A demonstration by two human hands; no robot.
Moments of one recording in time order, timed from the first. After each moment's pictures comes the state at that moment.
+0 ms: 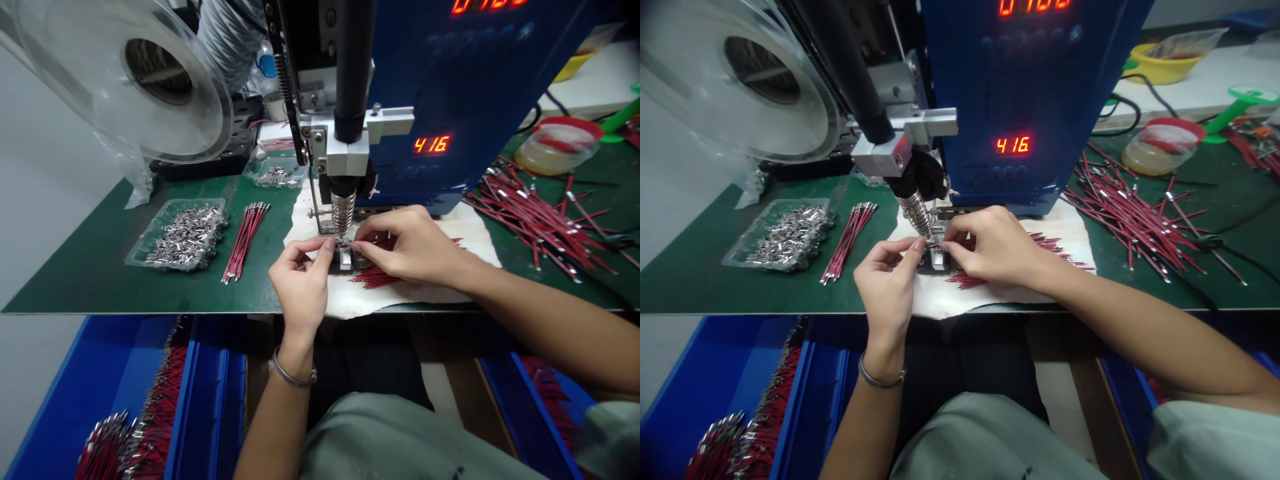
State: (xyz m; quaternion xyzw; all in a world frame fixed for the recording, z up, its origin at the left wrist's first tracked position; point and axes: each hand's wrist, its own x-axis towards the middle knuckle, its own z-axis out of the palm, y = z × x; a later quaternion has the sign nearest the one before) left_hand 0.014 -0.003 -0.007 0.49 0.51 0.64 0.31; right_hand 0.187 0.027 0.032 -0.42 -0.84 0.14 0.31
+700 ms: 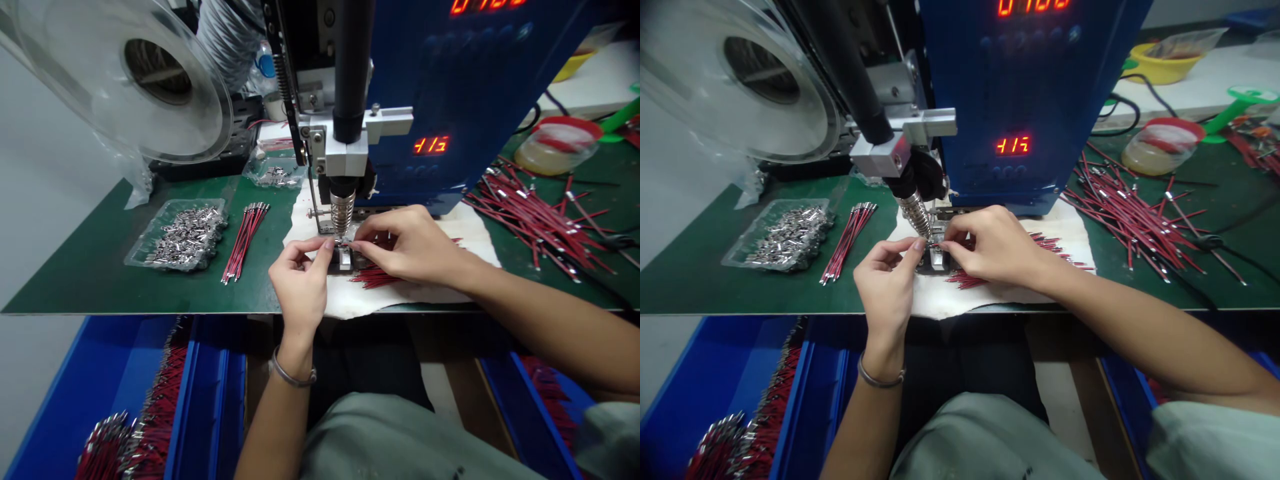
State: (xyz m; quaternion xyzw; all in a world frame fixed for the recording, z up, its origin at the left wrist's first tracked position) left_hand 0.013 -0.003 -0.007 0.49 0.52 0.63 0.32; right_hand 0.187 0.028 0.033 -0.42 -0.84 0.14 0.31
